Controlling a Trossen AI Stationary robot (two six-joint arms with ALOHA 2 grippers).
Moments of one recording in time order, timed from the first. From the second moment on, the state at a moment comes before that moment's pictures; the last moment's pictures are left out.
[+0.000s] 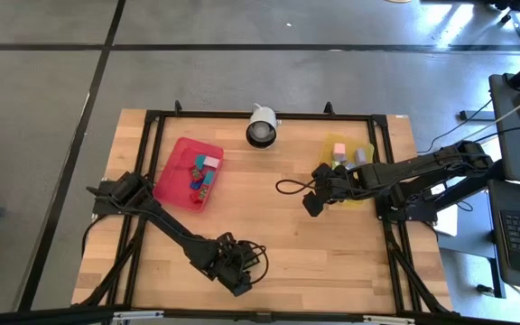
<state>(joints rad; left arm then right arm) -0.60 2.00 1.39 -0.58 -0.36 -1.03 0.22 1.29 0.92 -0.72 0.34 0.93</state>
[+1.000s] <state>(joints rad) -0.60 2.00 1.39 -0.59 -0.40 -1.02 0.22 1.29 0.92 -0.72 0.34 0.93</state>
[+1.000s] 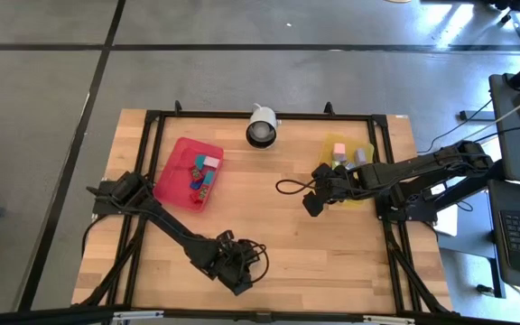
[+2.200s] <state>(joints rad) -0.60 1.74 1.39 -0.77 -0.62 -0.99 0.22 1.29 0.92 -0.71 0.34 0.93</state>
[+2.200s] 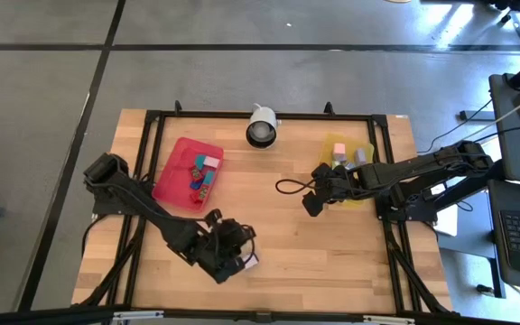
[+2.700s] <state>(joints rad) -0.56 1.72 1.39 -1.19 -0.85 -1.14 0.22 1.29 0.92 -0.71 0.34 0.93</state>
